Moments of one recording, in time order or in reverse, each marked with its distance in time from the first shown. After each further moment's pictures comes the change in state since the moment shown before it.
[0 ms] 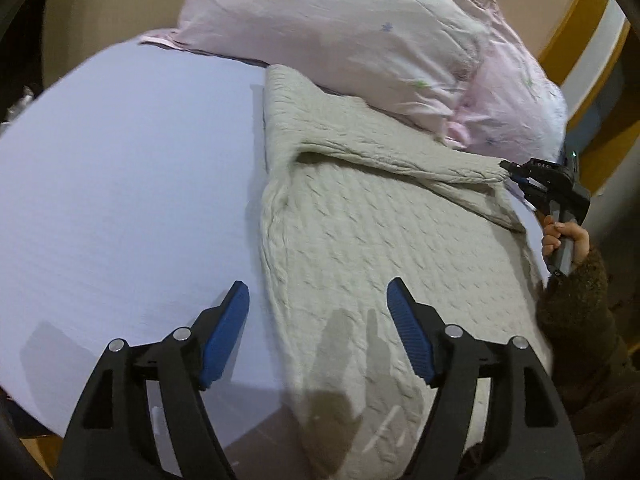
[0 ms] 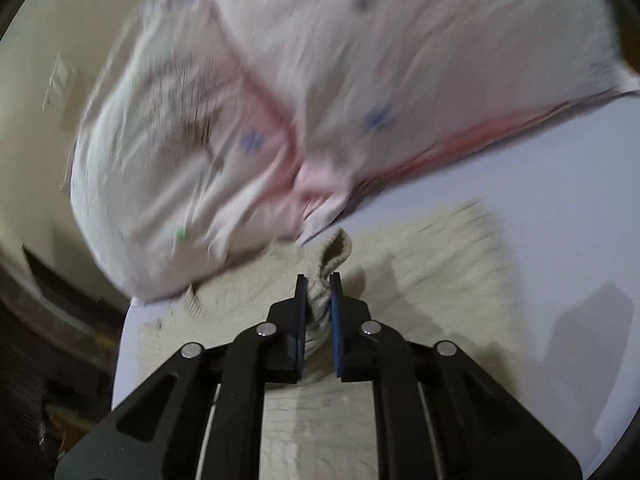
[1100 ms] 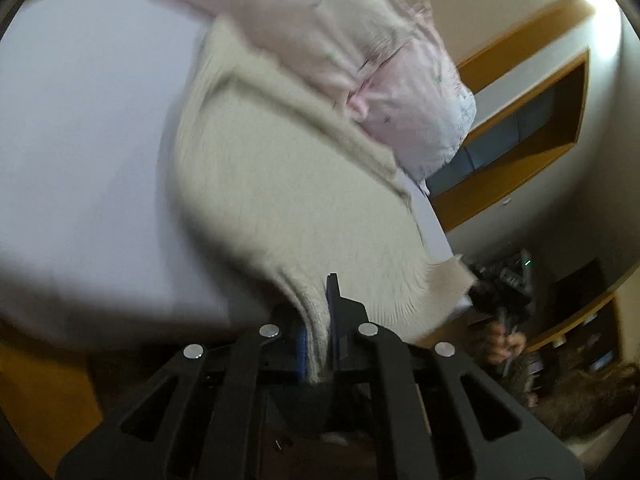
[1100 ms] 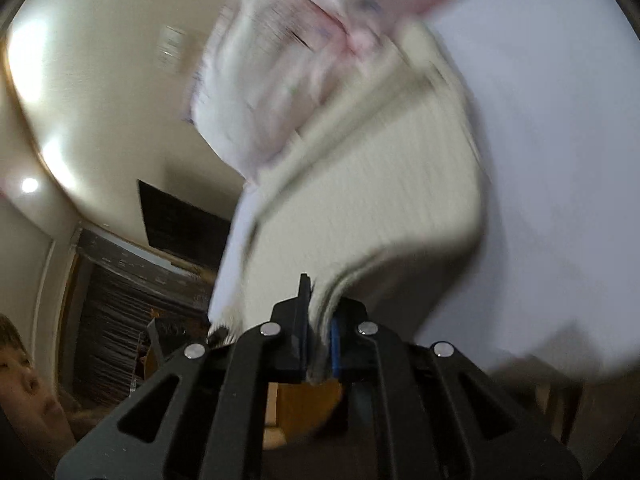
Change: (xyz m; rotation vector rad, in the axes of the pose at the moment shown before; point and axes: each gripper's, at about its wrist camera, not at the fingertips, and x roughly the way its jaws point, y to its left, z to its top) left arm -0.041 -0.030 -0.061 -0.073 0.014 -0.366; right arm -0.175 -0.042 -0.165 0.058 0.217 0.456
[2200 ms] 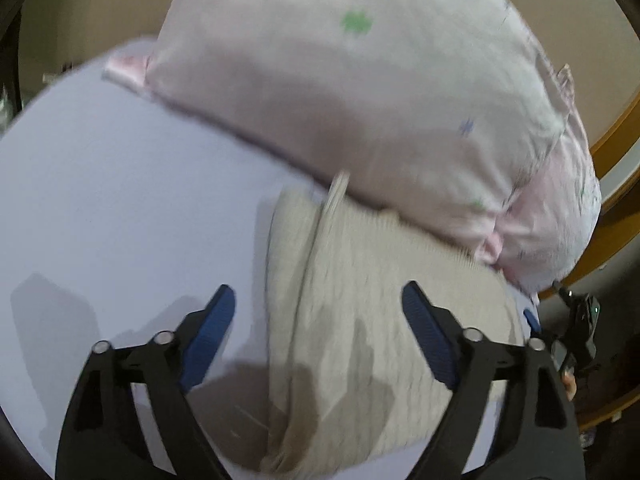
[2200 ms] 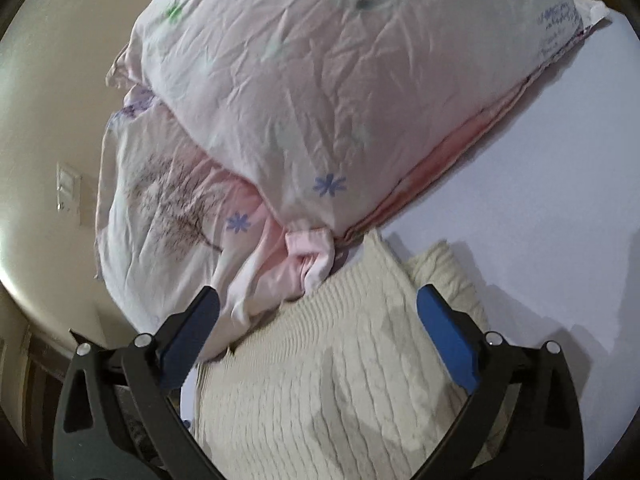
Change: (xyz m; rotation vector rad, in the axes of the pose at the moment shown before) left arm 0.119 0.090 0.220 -0.125 -0.037 0.346; right arm 0.092 -0.050 0.219 0.159 -0.315 -0.222
